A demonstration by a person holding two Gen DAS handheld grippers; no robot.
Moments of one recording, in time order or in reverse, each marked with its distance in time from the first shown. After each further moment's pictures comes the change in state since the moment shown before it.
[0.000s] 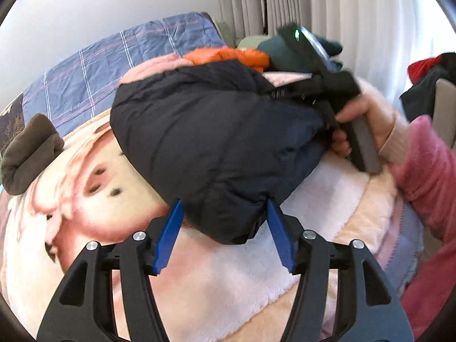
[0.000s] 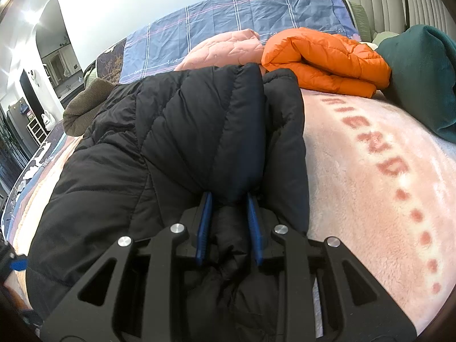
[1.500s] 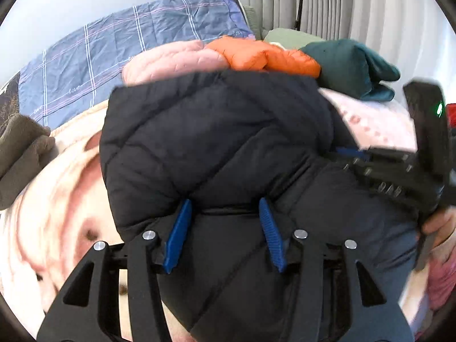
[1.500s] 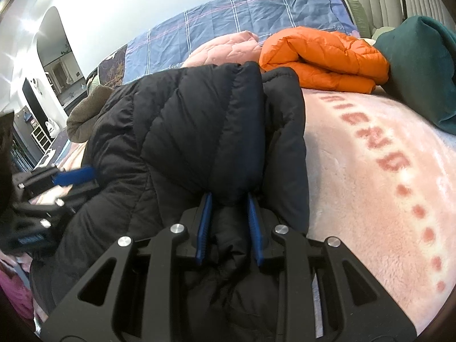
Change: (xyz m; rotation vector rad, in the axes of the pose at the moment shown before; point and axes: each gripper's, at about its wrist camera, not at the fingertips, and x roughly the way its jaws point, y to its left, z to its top) left arm 0.086 0.069 0.105 -0.126 0.047 -0.033; right arm -0.001 -0.006 0.002 0.029 -0.012 0.033
